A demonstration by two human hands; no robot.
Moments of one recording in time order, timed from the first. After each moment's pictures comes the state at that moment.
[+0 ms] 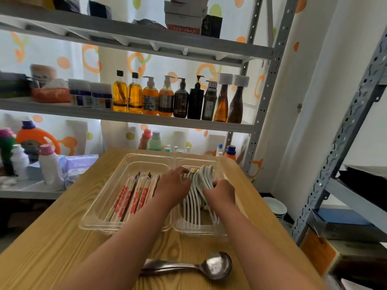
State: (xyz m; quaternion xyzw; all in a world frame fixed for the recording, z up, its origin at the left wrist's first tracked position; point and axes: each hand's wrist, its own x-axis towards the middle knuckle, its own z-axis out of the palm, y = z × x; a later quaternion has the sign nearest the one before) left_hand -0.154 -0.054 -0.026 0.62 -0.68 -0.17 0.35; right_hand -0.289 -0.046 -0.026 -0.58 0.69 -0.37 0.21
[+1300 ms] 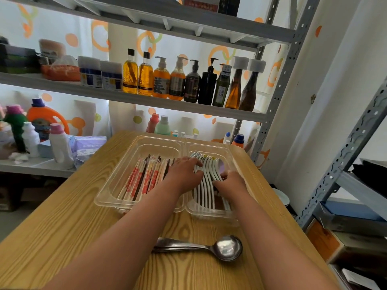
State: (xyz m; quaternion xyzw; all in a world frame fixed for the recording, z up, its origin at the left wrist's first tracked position) left_hand -0.146 -0.047 -0.030 0.60 -0.73 -0.17 0.28; right_hand -0.292 -0.050 -0.039 -0.60 0.69 -0.30 0.26
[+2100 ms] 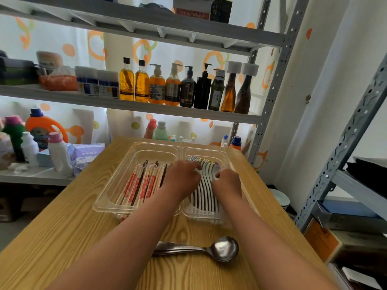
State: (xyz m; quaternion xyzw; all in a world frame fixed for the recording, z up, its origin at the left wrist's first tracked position) left_hand -0.154 -0.041 -0.028 0.58 -0.75 -0.03 0.31; right_hand -0.284 -0.056 -0.042 -0.63 0.71 -0.30 0.05
